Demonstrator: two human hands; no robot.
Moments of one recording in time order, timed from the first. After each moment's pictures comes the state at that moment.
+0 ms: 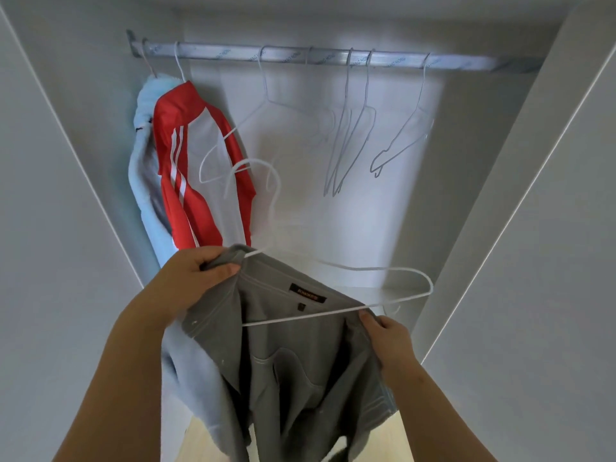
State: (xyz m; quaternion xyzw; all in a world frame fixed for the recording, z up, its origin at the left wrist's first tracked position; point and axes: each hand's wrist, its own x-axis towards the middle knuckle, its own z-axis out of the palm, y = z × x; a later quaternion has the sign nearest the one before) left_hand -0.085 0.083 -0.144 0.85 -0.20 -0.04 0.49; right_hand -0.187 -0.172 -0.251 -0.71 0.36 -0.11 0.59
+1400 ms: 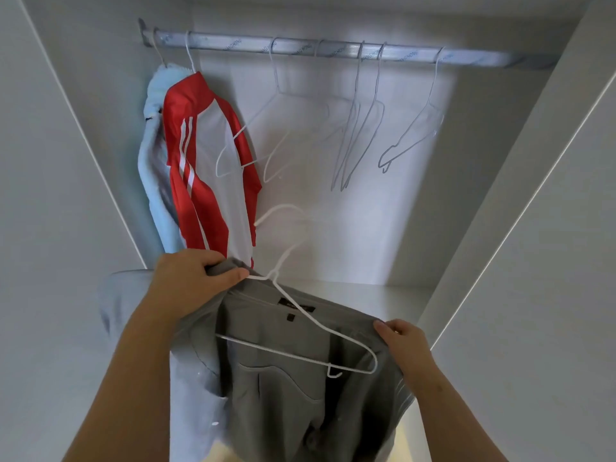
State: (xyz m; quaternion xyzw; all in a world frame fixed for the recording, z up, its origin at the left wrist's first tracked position) left_hand -0.080 0.092 -0.167 0.94 -0.17 0.08 0.30; right_hand -0.203 -0.190 -0.261 -0.76 0.34 -0.07 0.55
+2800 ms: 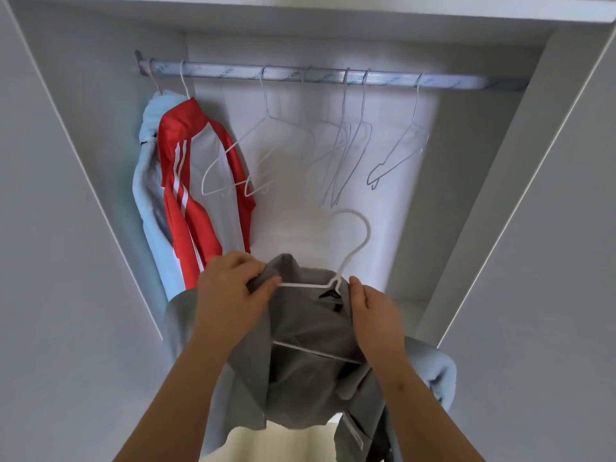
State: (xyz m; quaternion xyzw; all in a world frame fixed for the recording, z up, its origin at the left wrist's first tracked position) left_hand -0.111 0.034 -0.160 0.88 -0.24 0.24 0.33; right_hand -0.177 -0.148 -0.191 -0.87 0.25 -0.18 0.38
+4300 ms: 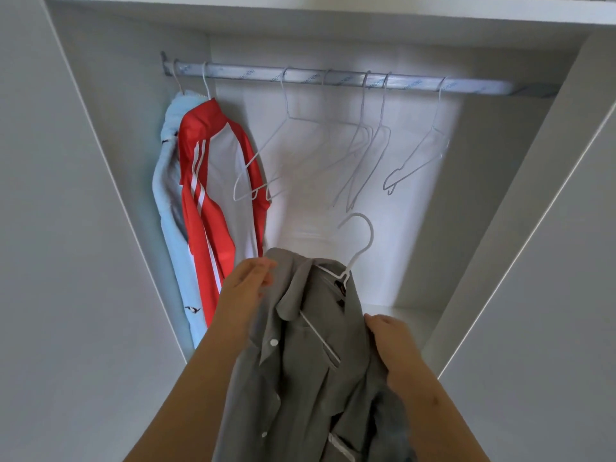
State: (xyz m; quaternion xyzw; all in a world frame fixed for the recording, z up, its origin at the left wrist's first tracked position) left_hand -0.105 0.022 -0.168 0.68 -0.01 -0.01 0.74; right_hand -0.180 -0.162 -0.215 -0.72 0.31 -0.05 0.61
